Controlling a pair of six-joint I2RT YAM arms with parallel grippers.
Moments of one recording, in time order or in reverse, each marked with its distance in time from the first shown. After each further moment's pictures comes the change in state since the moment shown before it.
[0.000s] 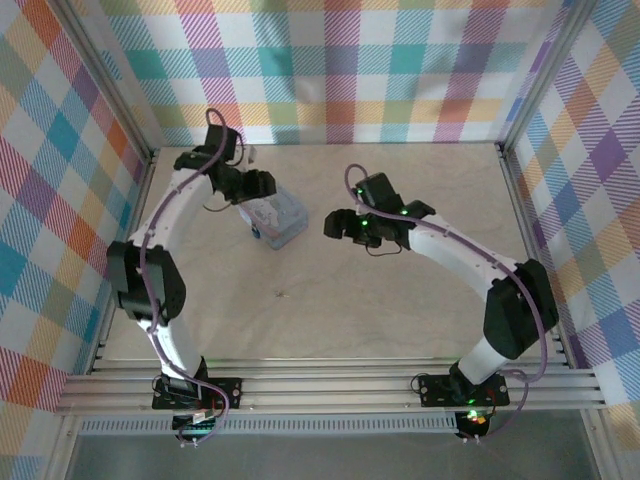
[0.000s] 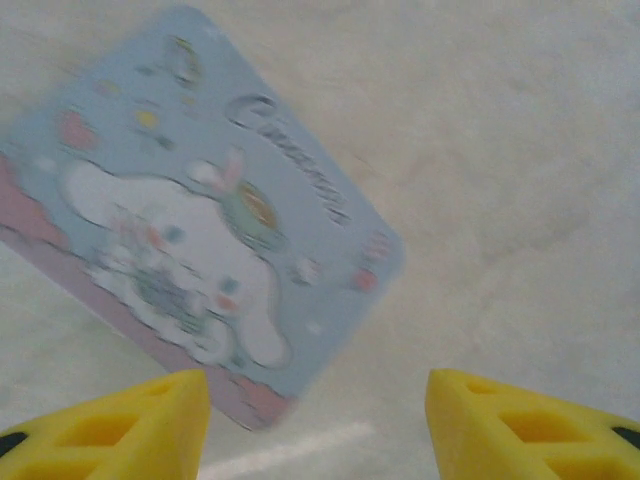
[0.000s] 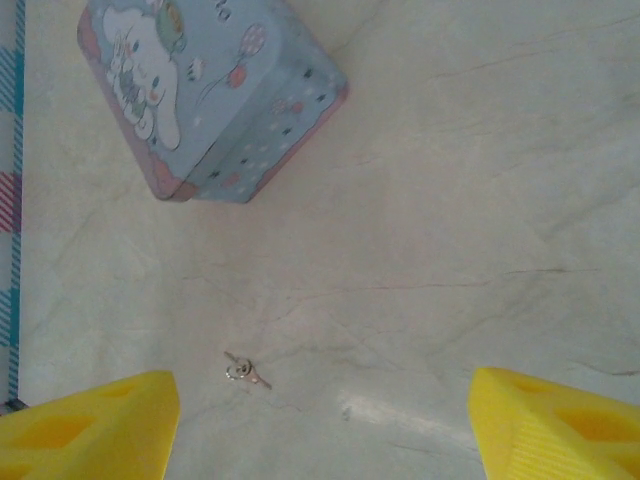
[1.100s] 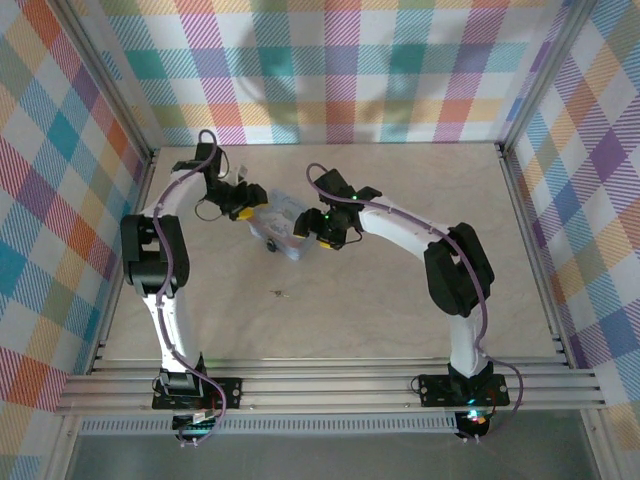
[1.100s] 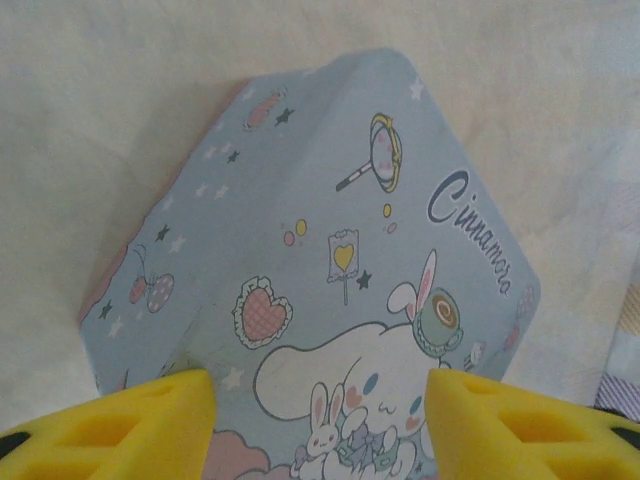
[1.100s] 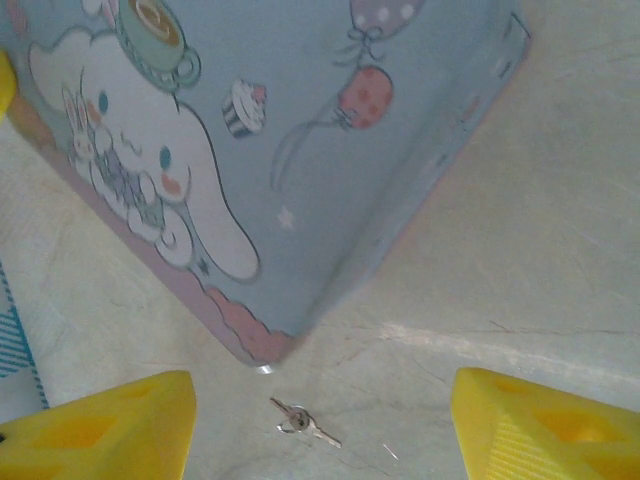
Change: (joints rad) left arm 0.106 0.180 -0.089 0.064 0.307 -0.002; right arm 0.062 0.389 0.327 -0.099 -0.069 0.183
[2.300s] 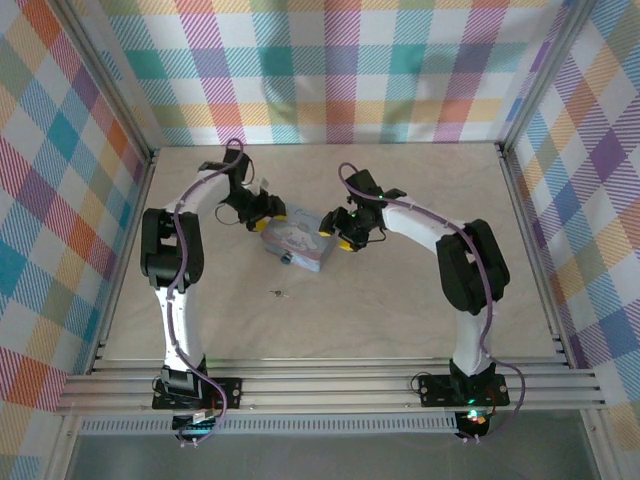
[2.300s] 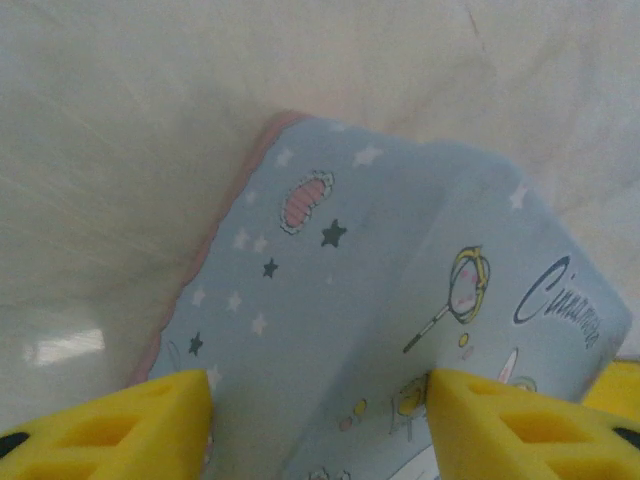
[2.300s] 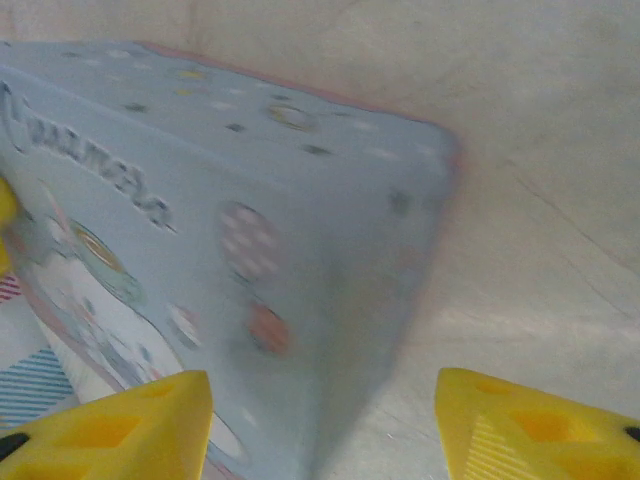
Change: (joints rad) left arm -0.110 0.106 0.075 -0.090 -0.038 -0.069; right arm -0.146 -0.019 -0.145 0.100 -0.130 0.030
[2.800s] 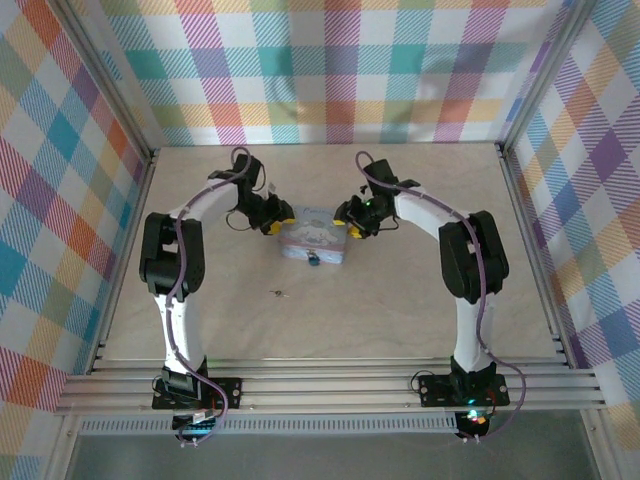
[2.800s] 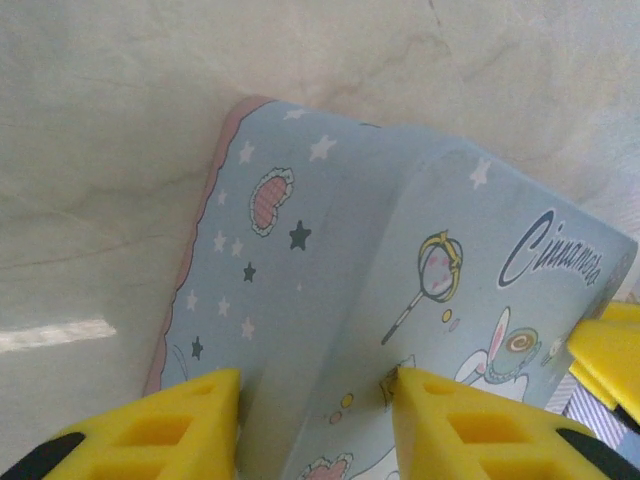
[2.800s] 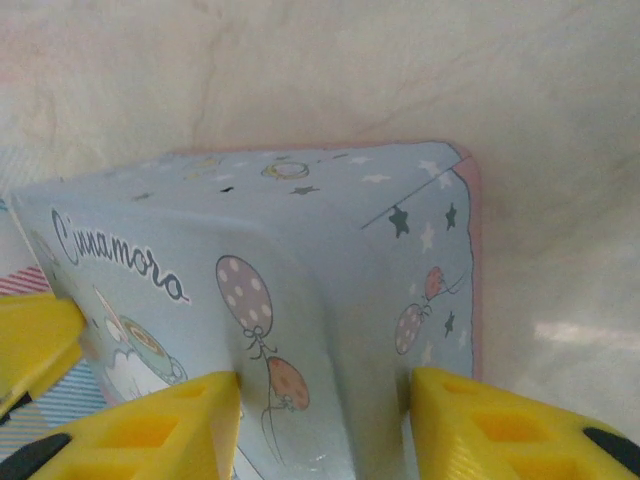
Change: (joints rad) left arm -0.078 -0.079 -0.116 0.156 -0.024 -0.226; right arm -0.138 0.062 0.061 -0.010 -0.090 -0.073
